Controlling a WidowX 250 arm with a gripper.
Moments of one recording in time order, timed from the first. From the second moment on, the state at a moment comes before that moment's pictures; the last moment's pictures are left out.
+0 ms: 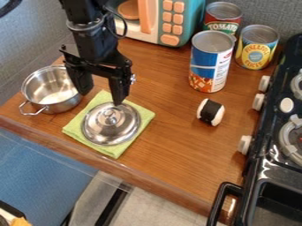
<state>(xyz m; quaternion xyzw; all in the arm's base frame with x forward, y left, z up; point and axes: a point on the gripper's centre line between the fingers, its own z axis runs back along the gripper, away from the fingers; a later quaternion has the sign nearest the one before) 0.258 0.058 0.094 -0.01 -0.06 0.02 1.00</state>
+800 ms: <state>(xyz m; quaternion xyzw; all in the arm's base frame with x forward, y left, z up) 0.268 0.114 0.068 0.02 -0.06 0.07 1.00</state>
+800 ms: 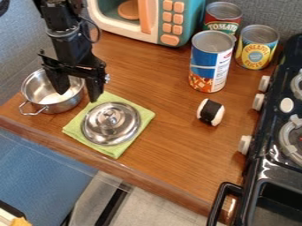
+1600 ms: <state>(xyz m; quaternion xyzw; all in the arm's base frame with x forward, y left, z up) 0.286 0.141 0.030 0.08 -0.03 0.10 0.99</state>
